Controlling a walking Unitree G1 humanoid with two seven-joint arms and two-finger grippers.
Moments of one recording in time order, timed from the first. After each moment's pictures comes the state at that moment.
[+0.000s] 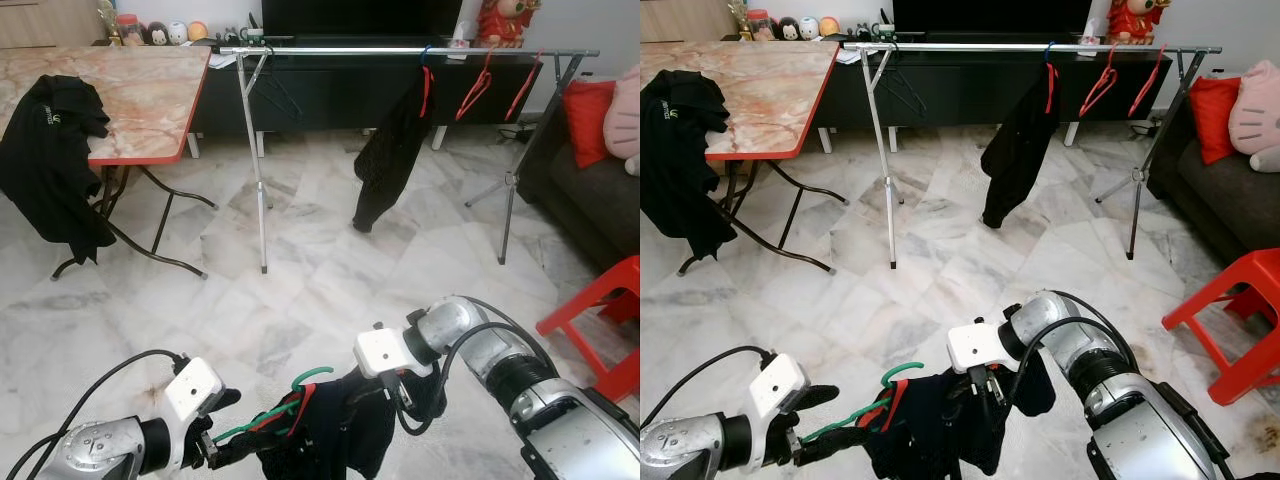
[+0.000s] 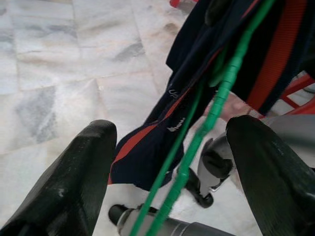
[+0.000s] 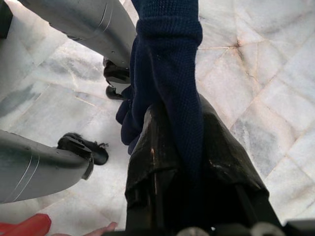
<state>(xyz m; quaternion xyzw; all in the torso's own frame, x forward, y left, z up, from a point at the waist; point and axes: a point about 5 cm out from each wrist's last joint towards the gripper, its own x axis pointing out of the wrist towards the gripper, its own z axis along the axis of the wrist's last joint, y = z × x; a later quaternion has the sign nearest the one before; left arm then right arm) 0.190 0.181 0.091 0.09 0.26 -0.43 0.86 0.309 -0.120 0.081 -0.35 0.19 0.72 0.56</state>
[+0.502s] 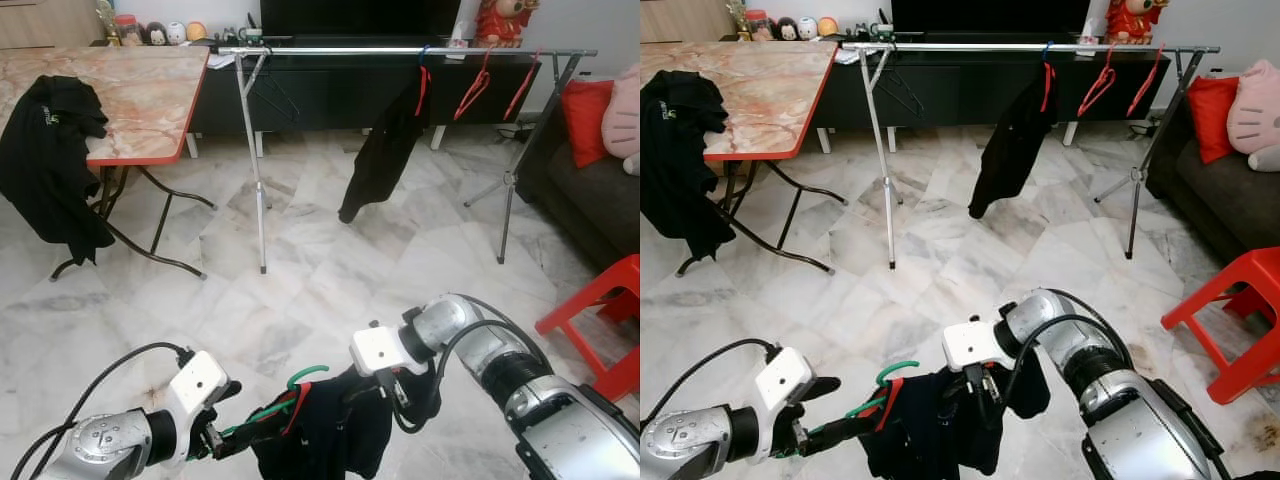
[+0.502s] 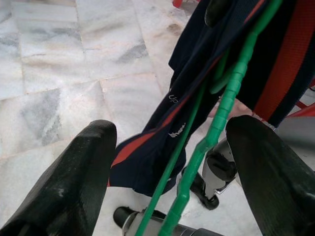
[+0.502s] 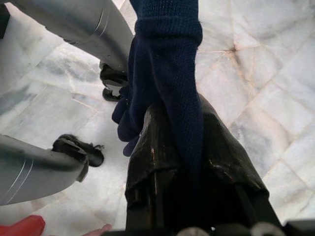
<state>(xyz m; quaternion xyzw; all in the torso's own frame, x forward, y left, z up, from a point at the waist) 0.195 0.176 0.091 0.09 0.25 -0.43 0.86 0.313 -0.113 0.087 -0.36 0.18 0.72 0.56</state>
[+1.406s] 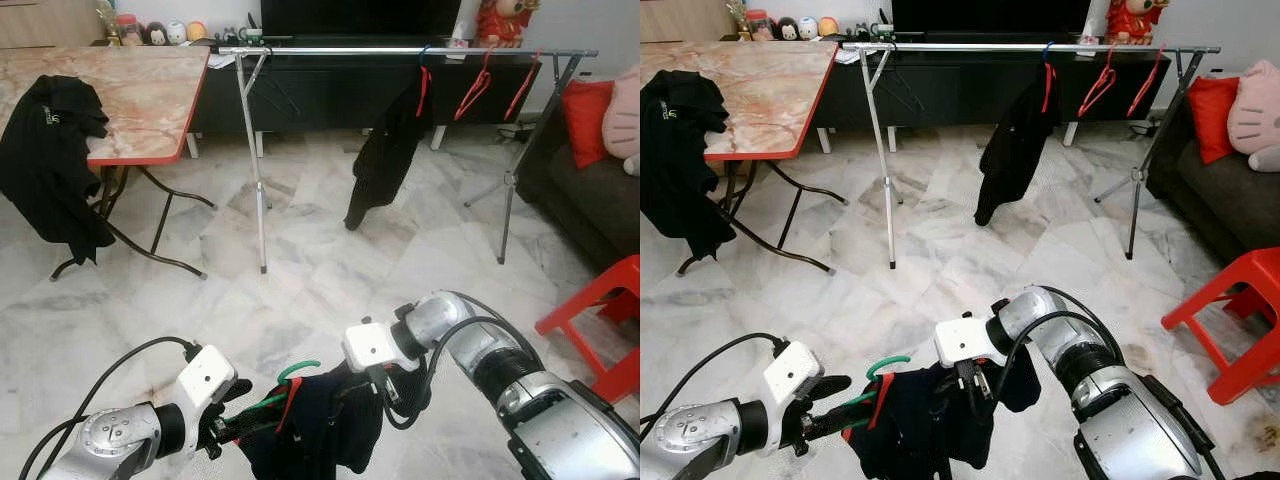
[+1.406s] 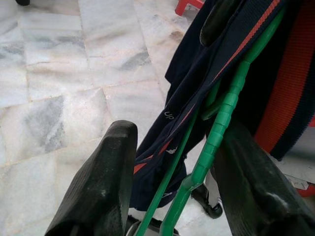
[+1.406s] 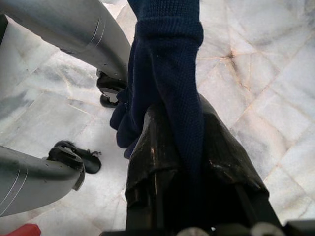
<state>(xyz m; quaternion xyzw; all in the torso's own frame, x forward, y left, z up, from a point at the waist) 0.201 0.170 0.094 0.09 0.24 -0.43 0.87 0.313 -0.105 0.086 -0.35 0.17 0.73 0.57</state>
